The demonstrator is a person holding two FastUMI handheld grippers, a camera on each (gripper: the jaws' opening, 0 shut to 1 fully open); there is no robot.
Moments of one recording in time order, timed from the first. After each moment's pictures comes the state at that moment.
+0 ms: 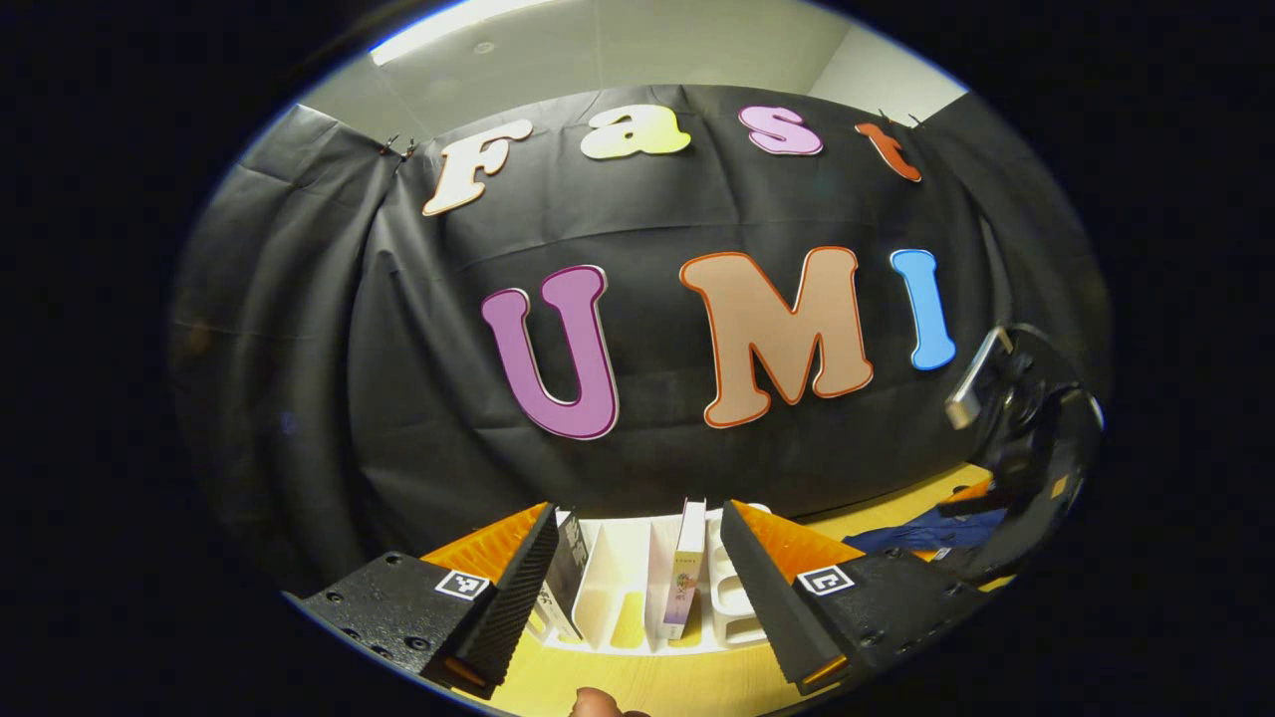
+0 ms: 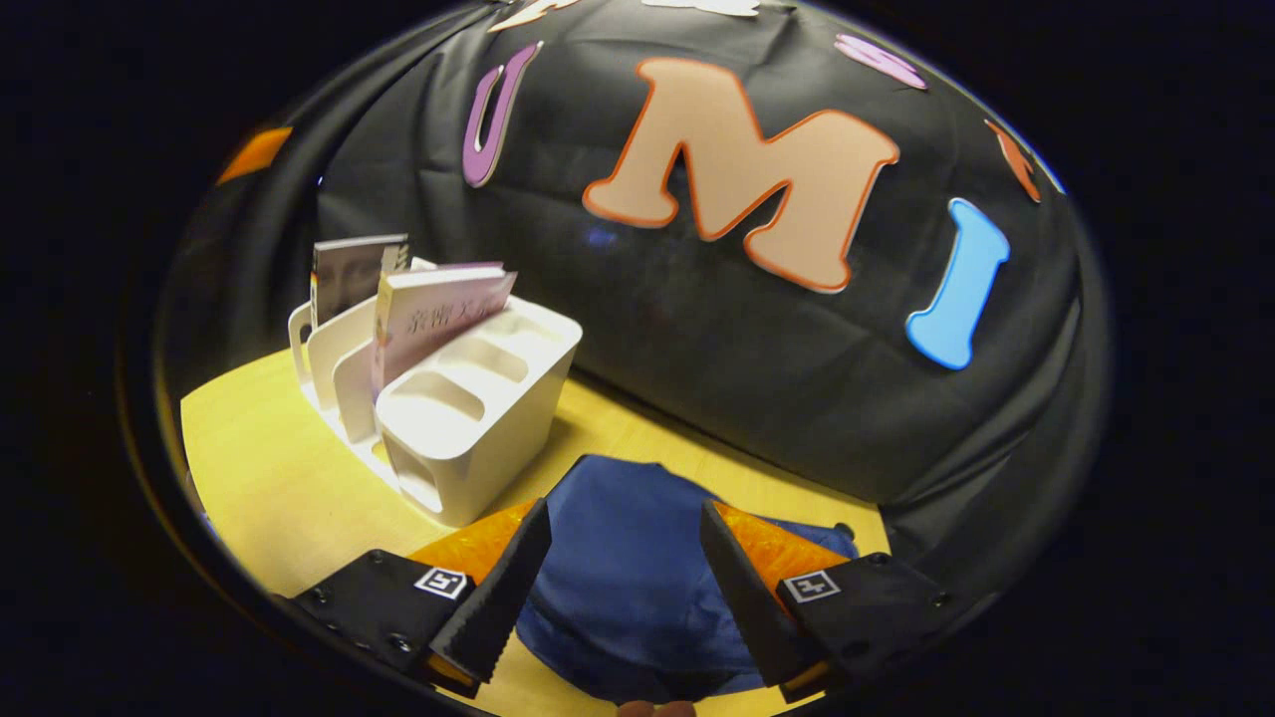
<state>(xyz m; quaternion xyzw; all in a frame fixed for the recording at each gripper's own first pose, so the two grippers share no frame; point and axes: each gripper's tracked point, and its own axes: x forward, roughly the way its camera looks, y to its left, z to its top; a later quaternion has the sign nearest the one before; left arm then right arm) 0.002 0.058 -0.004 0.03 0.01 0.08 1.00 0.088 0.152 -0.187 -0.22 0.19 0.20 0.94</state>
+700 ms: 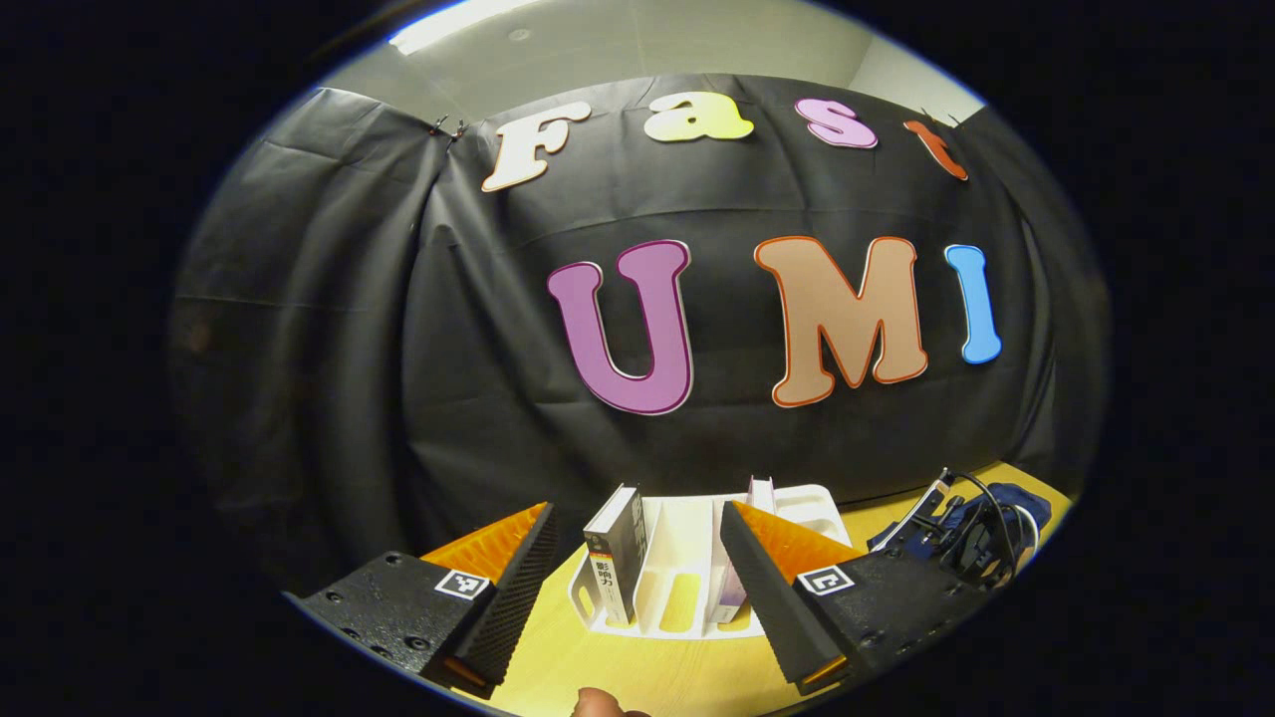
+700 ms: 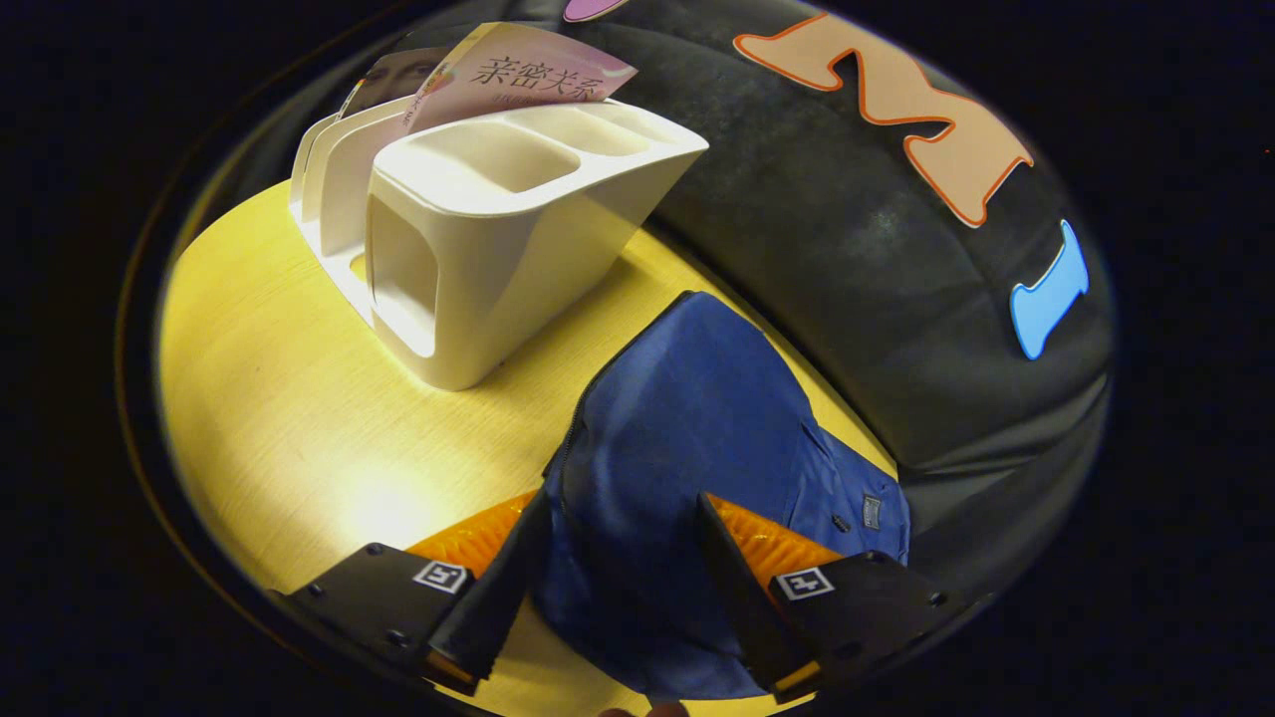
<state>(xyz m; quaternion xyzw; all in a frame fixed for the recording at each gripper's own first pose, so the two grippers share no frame) -0.021 0.120 -0.024 0.01 0.03 0.14 0.99 0.071 0.154 -0.318 -0.35 0.34 0.19 0.86</state>
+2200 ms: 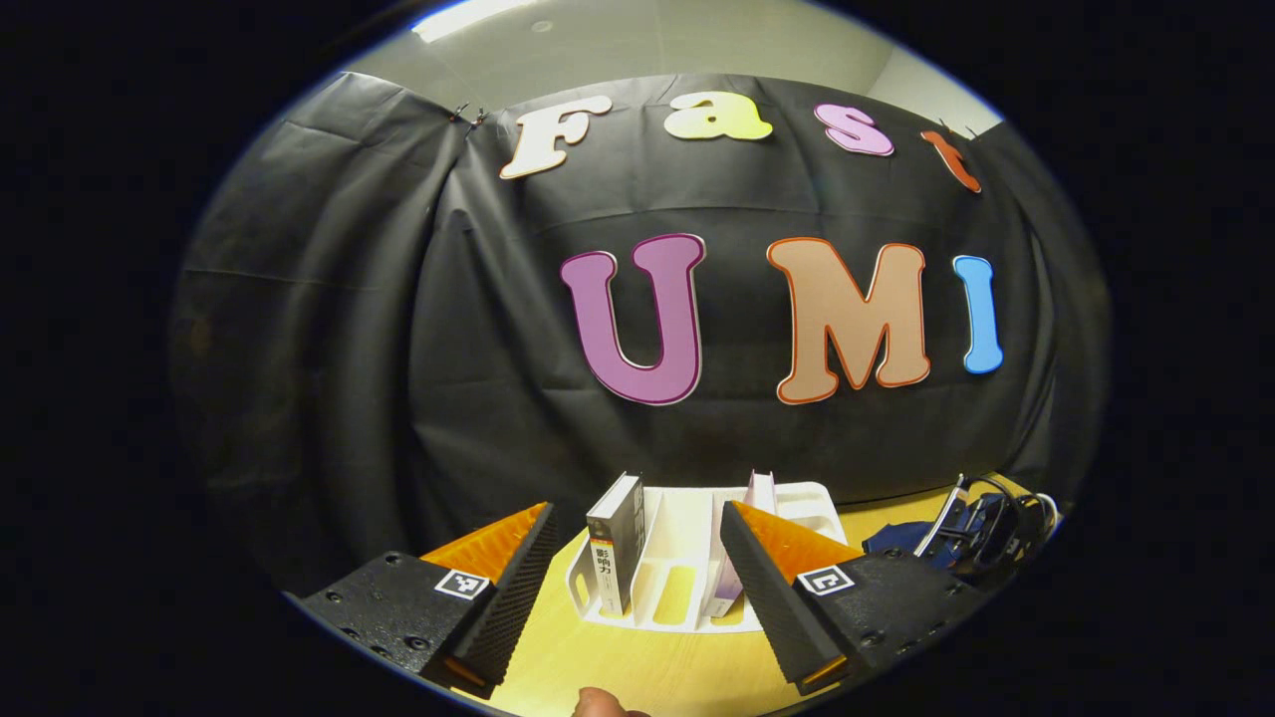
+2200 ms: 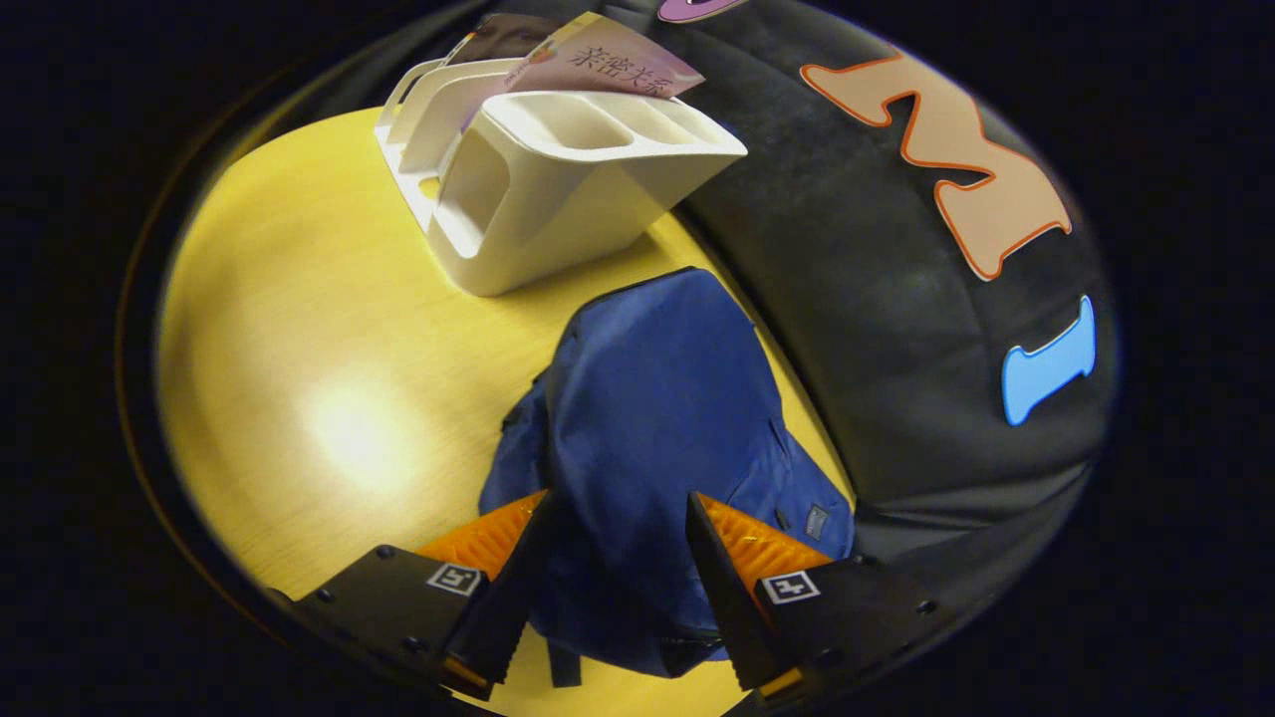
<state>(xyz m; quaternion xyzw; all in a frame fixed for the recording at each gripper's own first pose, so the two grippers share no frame) -0.034 0.126 -0.034 -0.02 0.04 0.14 0.99 0.069 0.101 -0.302 -0.46 0.31 0.22 0.80</state>
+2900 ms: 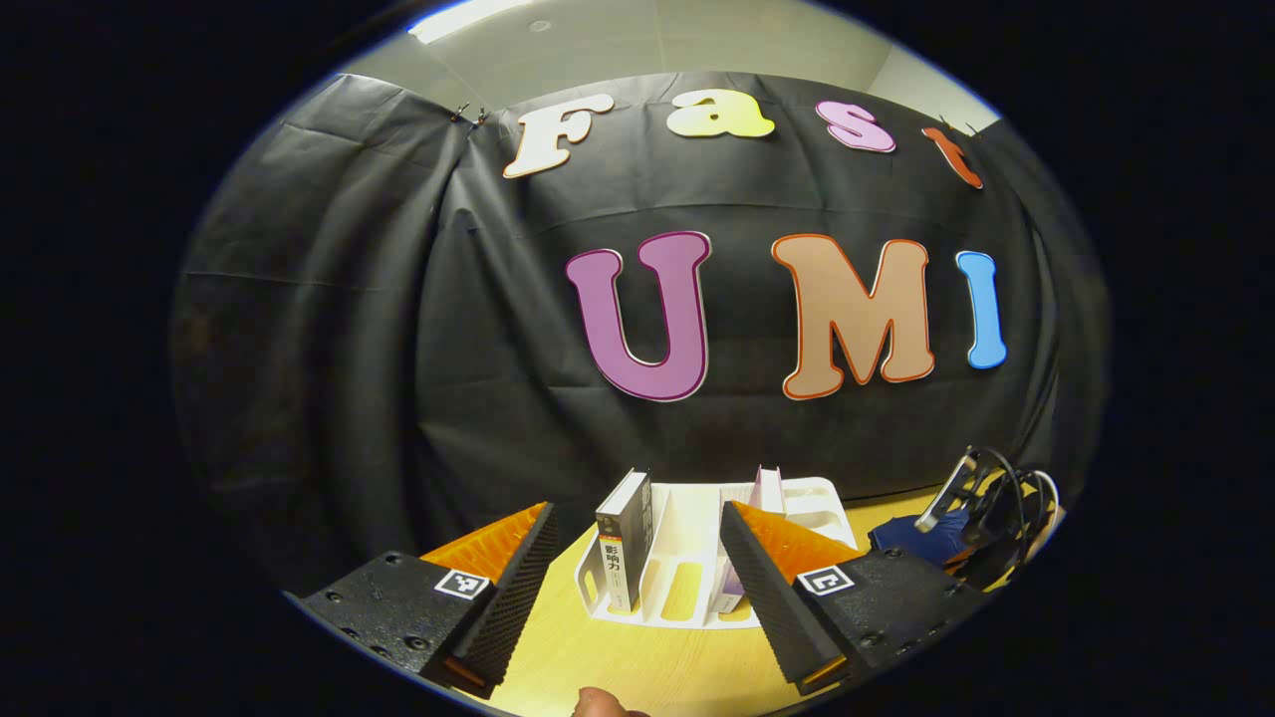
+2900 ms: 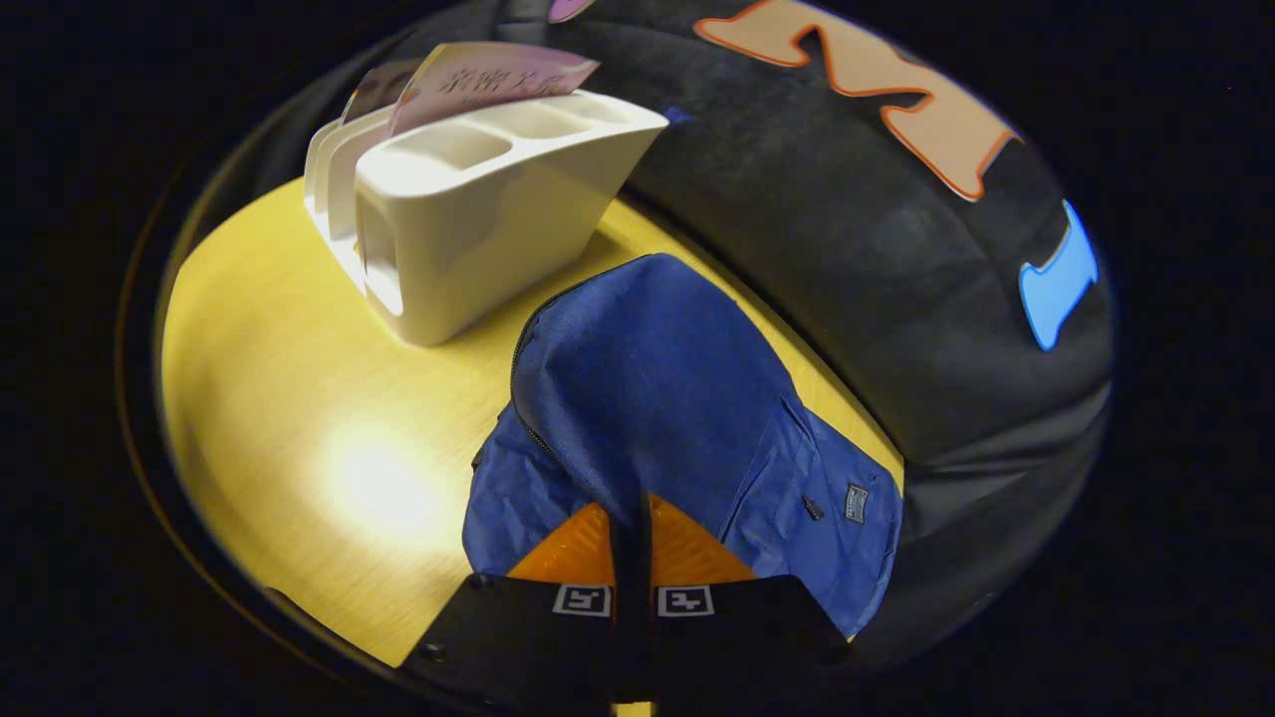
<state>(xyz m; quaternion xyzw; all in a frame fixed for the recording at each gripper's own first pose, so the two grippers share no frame) -0.039 0.130 -0.036 -0.02 0.04 0.15 0.99 0.098 0.101 -0.291 -0.32 0.35 0.21 0.86</state>
